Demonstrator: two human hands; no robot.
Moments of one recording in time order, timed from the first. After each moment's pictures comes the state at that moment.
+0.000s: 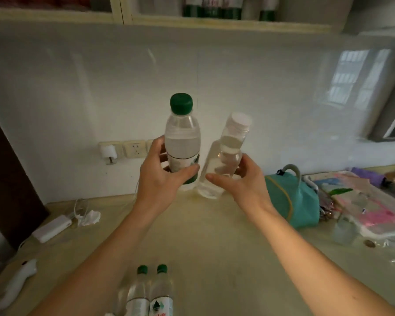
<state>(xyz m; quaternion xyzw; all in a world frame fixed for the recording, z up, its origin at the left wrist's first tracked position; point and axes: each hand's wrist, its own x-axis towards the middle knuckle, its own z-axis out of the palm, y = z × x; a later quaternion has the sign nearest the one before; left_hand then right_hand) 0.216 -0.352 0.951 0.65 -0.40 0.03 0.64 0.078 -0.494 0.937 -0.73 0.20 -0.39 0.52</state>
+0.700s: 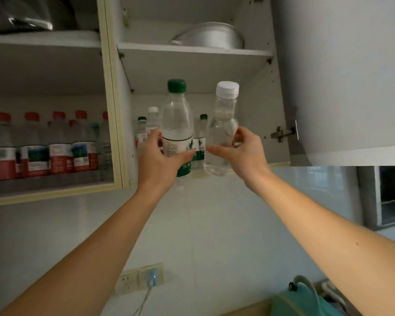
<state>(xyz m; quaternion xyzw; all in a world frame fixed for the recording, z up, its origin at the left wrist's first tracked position) 0.229 -0.417 1.247 0.55 -0.49 0.22 0.64 0.100 -0.557 1.247 -0.70 0.10 -0.60 0.37</state>
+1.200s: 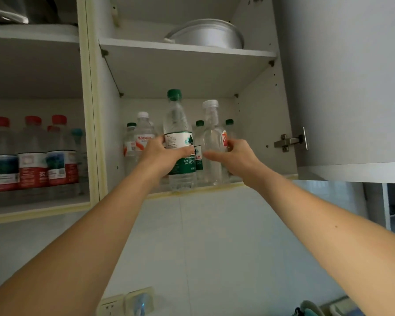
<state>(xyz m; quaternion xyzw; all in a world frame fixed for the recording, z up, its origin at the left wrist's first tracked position) 0.273 -0.485 1.307 0.64 -0.45 0.05 0.62 0.145 -0.640 1.288 -0.76 0.14 -0.50 0.39</state>
